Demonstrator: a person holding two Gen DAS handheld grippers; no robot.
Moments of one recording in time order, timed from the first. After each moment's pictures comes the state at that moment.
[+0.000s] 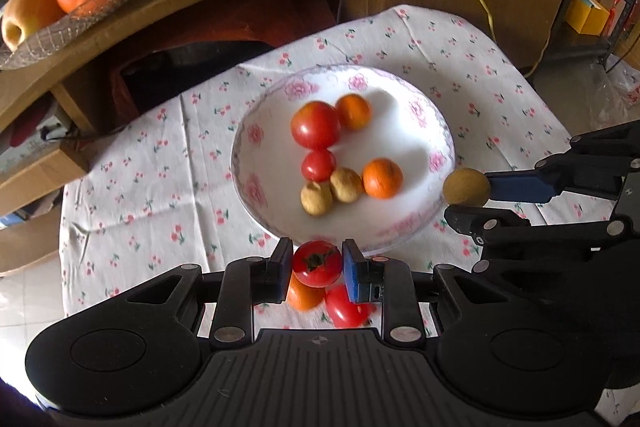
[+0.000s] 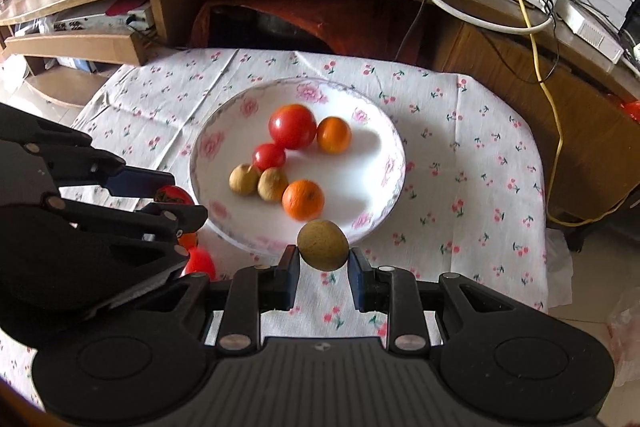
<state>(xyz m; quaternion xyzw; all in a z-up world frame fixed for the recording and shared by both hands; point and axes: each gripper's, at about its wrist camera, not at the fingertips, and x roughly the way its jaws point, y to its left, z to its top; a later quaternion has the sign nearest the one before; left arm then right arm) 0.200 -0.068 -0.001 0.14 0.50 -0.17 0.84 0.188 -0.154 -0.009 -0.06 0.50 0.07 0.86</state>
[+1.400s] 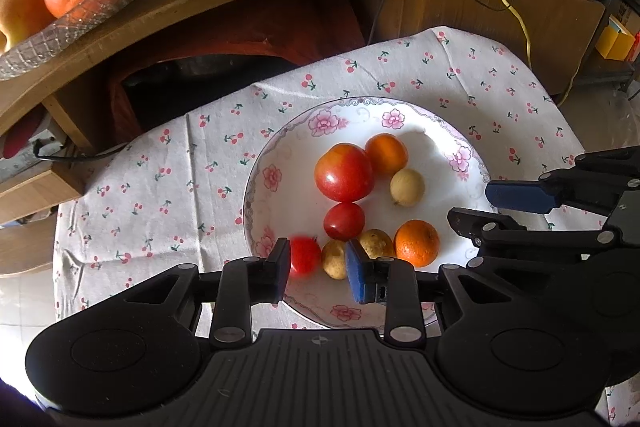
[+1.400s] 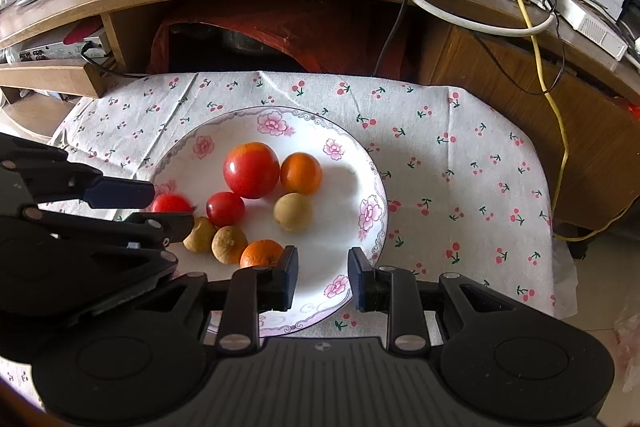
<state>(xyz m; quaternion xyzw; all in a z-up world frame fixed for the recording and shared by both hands) 0.245 -0.074 -0.015 0.12 0.50 -0.14 0.85 0.237 -0.165 -0.029 -0.04 0.50 0.05 0.86</state>
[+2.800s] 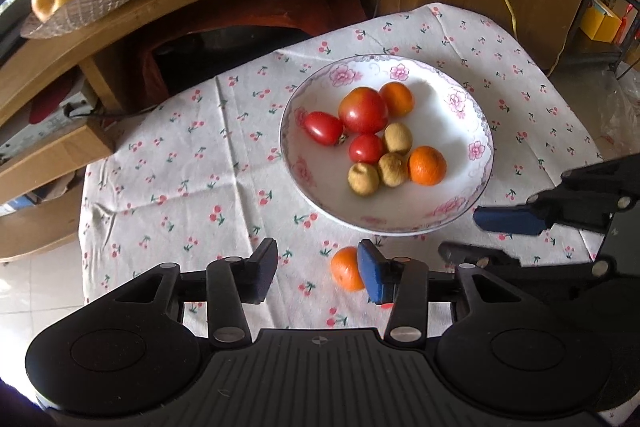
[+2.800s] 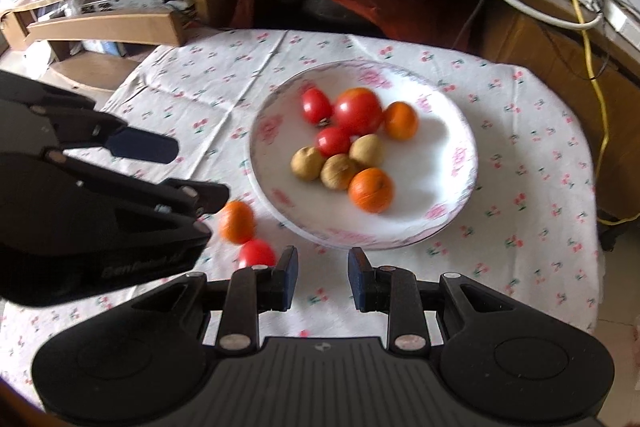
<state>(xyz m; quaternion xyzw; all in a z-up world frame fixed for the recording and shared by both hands) 0.198 -0.031 -0.003 0.13 0.50 -0.15 0.84 0.179 -0.115 -0.029 -0.05 0.52 0.11 0.85</state>
